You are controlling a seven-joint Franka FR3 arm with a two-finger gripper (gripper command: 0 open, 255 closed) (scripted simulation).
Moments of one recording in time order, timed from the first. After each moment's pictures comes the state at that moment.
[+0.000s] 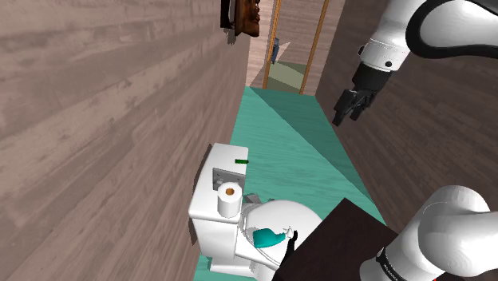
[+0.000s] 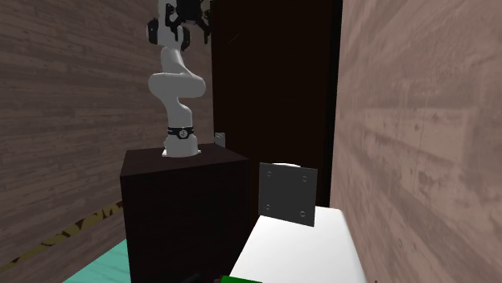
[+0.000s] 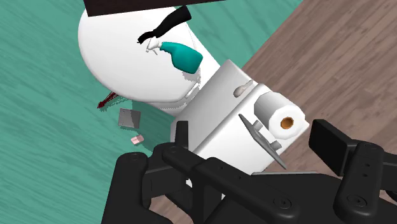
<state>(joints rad) 0.00 -0.82 -0.02 -2.36 0.00 1.64 0.11</state>
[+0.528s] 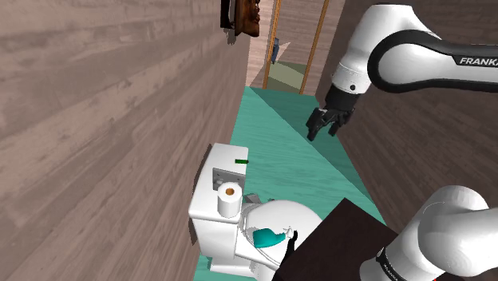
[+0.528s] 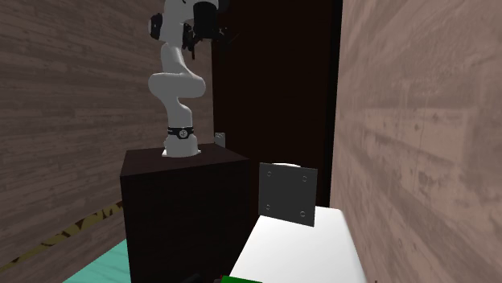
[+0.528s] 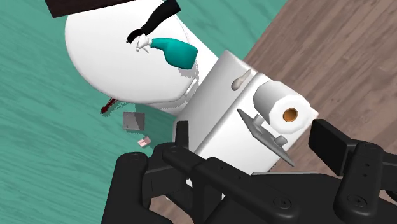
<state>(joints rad) 0.00 -0.74 0.09 -2.47 0.05 1.84 0.28</state>
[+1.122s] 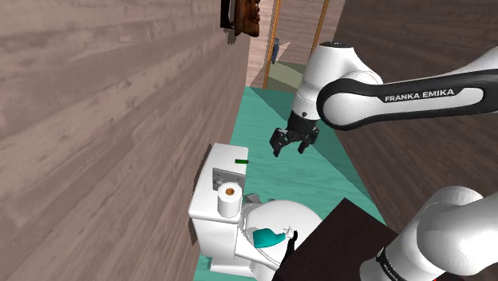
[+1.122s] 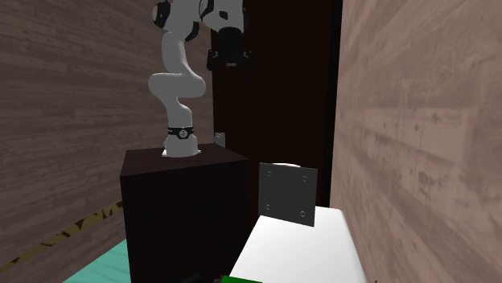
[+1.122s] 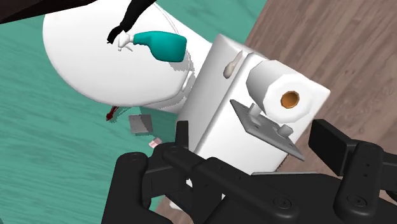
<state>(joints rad) -0.03 -0.51 0.26 -2.50 0.08 2.13 0.56</state>
